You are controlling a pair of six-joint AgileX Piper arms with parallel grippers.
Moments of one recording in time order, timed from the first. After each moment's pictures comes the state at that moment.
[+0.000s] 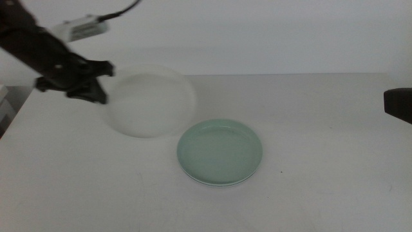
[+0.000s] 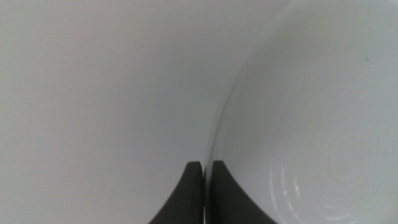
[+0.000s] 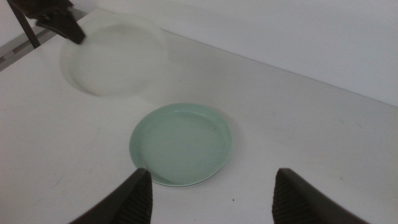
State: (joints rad) left arm 0.01 1.81 -1.51 -0.41 0.98 0.19; right arm 0.33 0.76 -0.98 0.28 0.80 -0.24
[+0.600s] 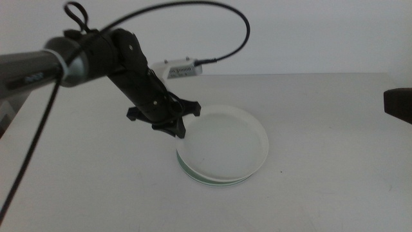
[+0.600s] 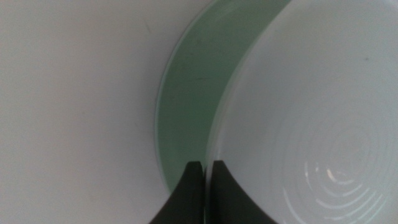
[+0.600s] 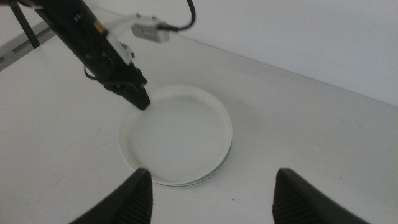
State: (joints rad) left arm -0.34 1.97 -1.51 -0.41 0.87 0.09; right arm 0.33 0.76 -0.98 0.28 0.80 -0.24
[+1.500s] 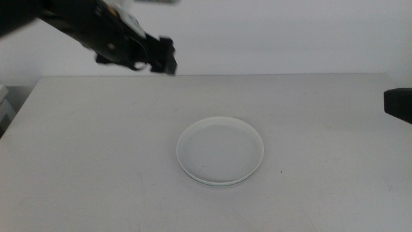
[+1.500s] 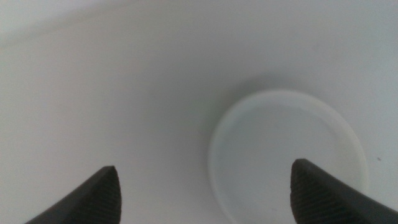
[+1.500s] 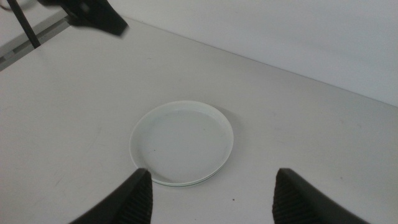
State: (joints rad) left arm -0.34 1.62 -1.51 -0.19 0.81 0.11; right arm 0.33 0.76 -0.98 0.28 0.80 -0.24
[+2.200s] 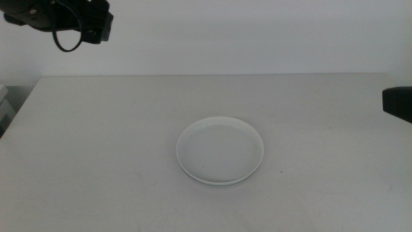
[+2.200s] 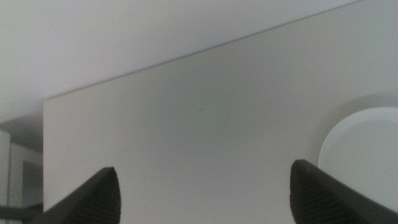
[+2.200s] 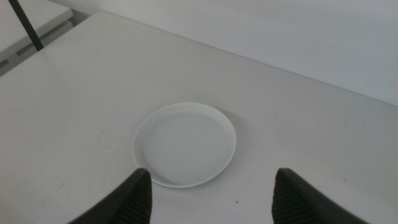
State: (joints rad) left arm -0.33 1.41 -1.51 0.23 0.92 -0.10; right arm 0.33 0.76 -0.98 0.30 0.80 -0.24
